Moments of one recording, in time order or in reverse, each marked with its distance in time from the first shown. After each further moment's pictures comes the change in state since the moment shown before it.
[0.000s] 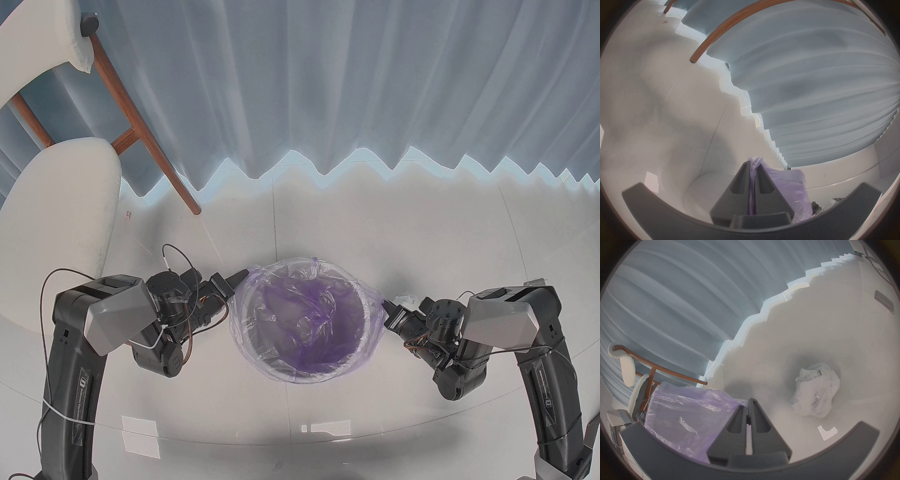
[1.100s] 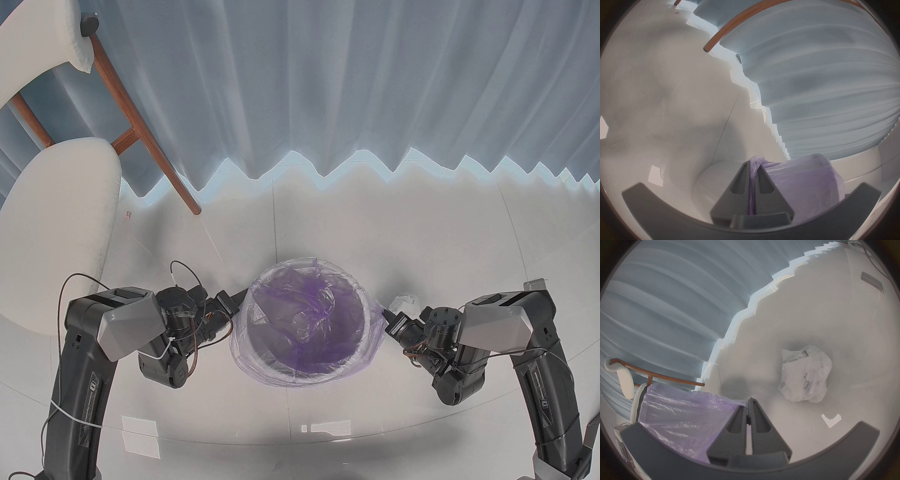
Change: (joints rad) left arm -0.009 0.075 0.007 -0.002 0.008 0.012; right arm -0.001 0.039 0.014 0.000 -0.005 0.121
